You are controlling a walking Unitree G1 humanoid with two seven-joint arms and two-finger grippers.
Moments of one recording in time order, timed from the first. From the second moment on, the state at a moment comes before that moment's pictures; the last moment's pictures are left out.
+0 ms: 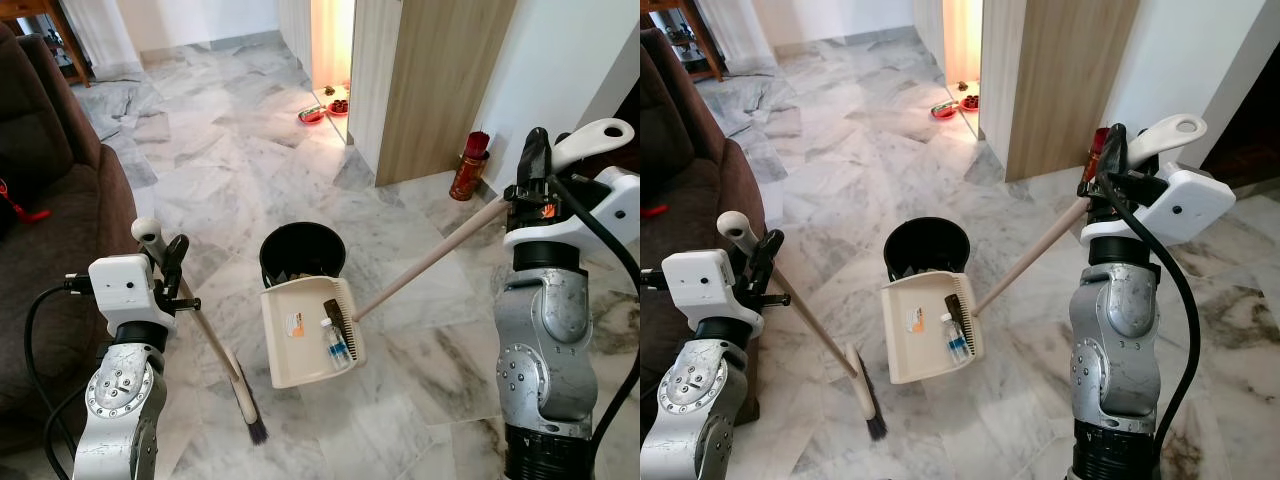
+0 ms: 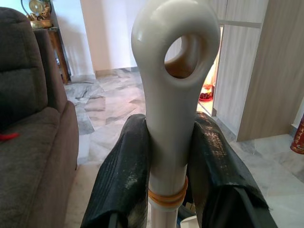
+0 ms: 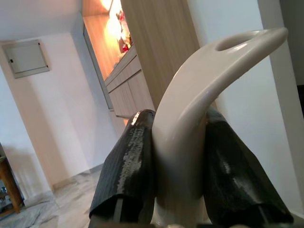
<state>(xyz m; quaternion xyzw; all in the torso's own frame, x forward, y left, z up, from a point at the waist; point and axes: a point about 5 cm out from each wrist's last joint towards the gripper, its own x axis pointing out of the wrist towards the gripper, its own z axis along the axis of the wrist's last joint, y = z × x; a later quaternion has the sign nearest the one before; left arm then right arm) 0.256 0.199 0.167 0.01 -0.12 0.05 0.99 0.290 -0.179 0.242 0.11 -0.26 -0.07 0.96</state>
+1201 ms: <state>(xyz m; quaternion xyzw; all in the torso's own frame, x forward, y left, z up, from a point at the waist) 0.255 0.200 0.166 0.01 -0.12 0.06 0.99 0.292 -0.173 0.248 0.13 -0.27 -0.05 0.95</state>
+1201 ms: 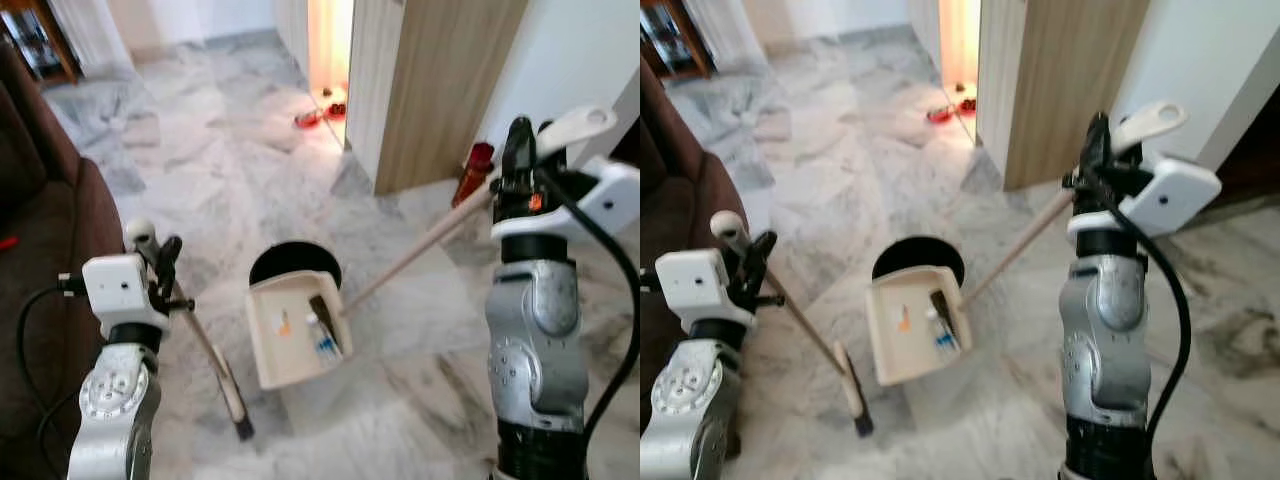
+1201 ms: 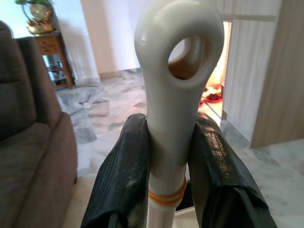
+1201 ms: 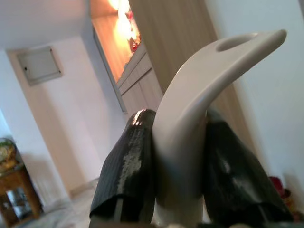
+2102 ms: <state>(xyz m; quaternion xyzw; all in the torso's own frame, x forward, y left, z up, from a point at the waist) 0.194 0.249 0.153 0.09 -0.06 0.11 0.99 0.295 -0.166 0.272 0.14 -0.31 -0.03 0.94</state>
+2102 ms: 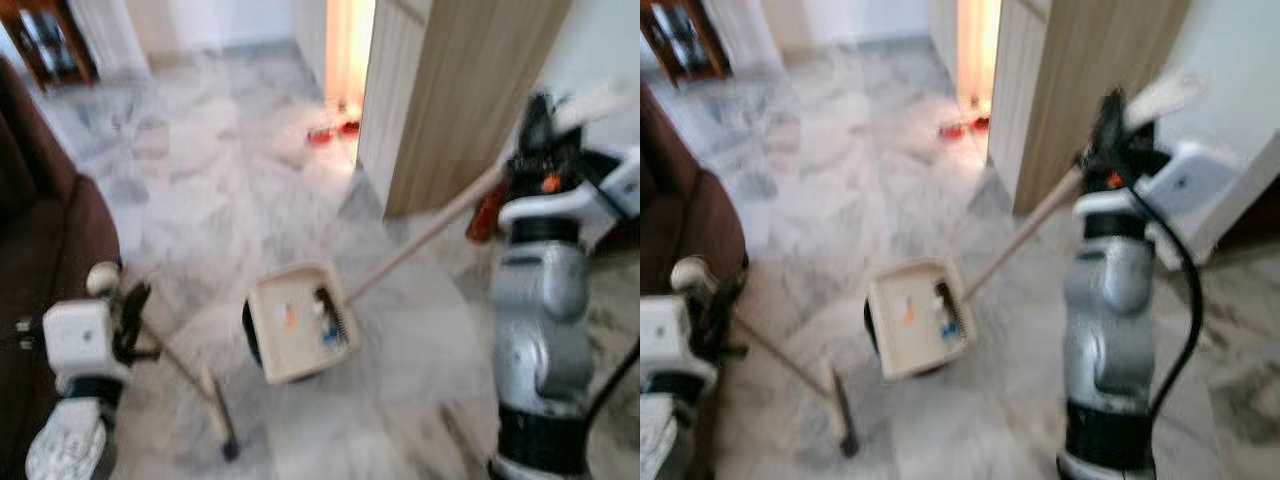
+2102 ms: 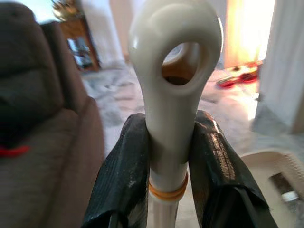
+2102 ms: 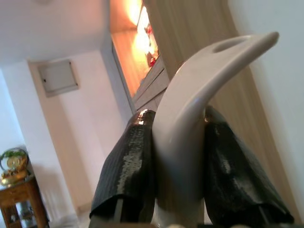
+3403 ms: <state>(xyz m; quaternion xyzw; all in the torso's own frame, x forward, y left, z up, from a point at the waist) 0.191 0.249 0.161 0.09 -0.07 0.12 0.99 0.298 -0.174 0.269 0.13 -0.30 -0.03 0.95</state>
